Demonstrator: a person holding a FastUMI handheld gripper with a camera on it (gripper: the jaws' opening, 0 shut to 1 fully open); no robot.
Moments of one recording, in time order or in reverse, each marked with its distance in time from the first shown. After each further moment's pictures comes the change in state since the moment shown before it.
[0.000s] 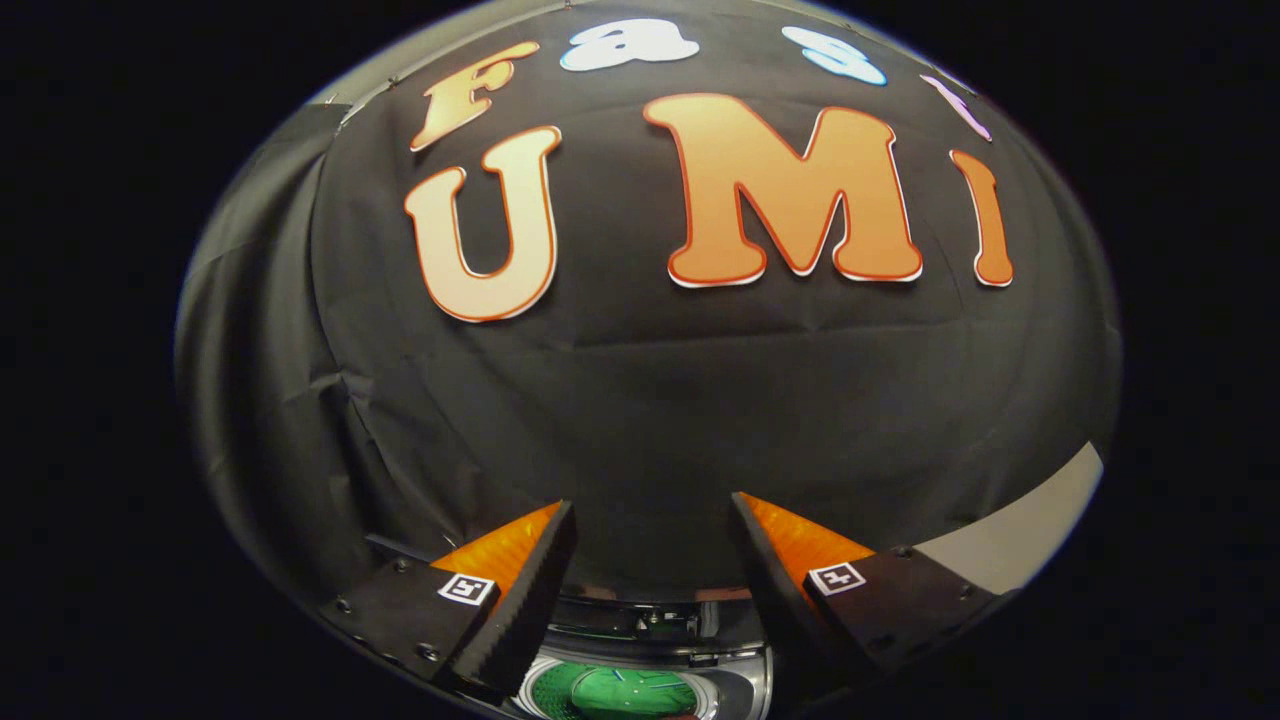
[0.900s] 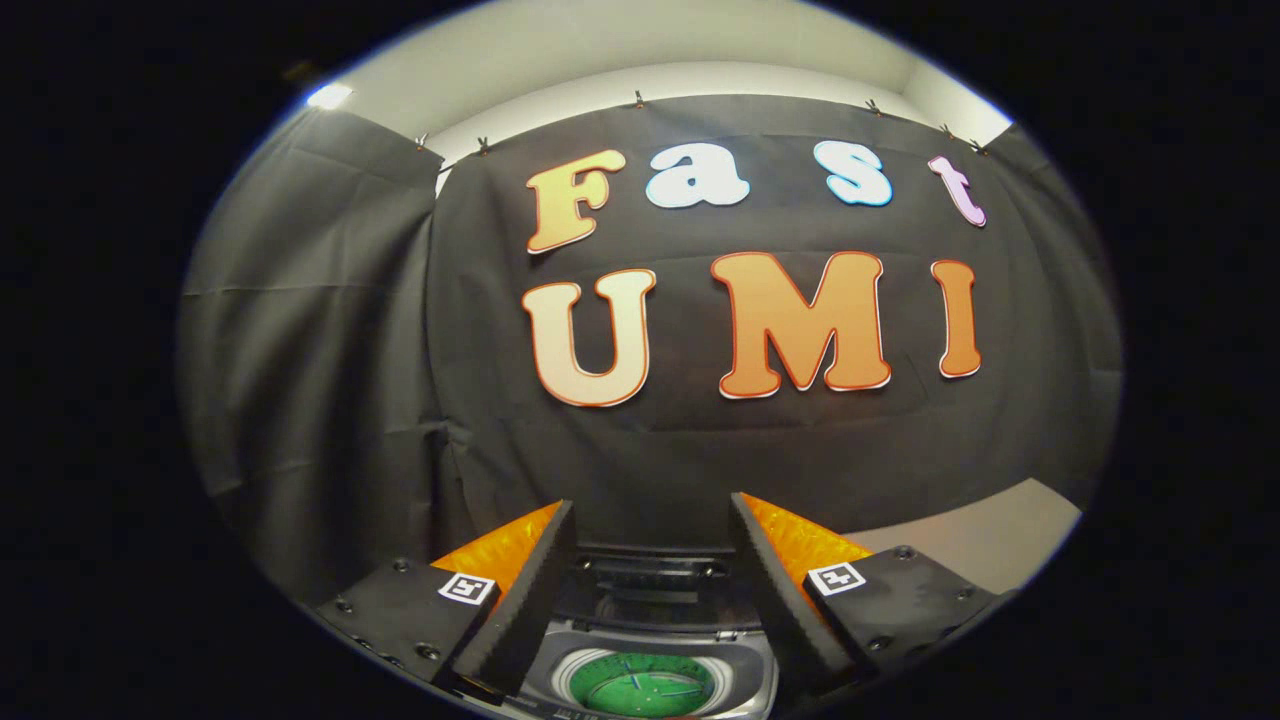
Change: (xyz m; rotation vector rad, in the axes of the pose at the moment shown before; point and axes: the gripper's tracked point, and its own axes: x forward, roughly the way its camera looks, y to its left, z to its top) arm -0.224 0.063 0.044 -0.081 -0.348 0.082
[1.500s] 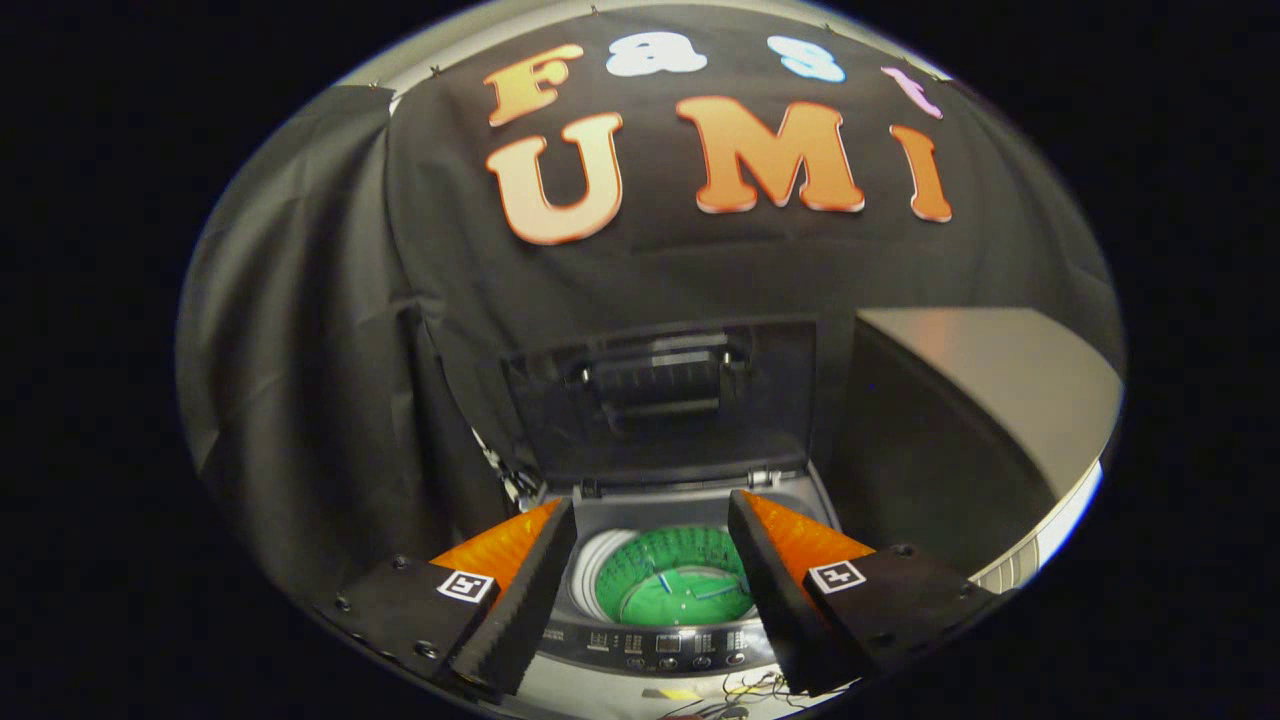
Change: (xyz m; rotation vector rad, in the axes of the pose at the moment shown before) arm -0.064 0.050 -0.184 0.114 0.286 -0.060
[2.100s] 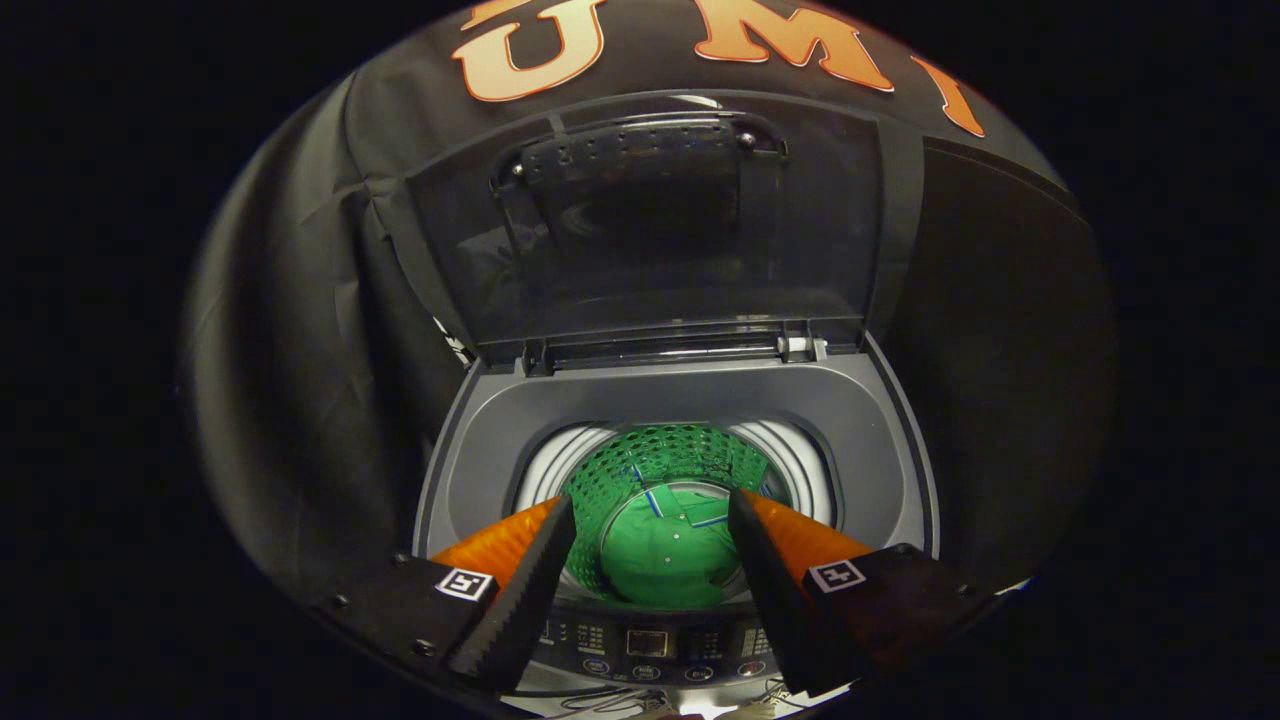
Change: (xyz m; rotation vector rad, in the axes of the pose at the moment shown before) arm 0.076 -0.010 -0.160 0.016 0.421 -0.021
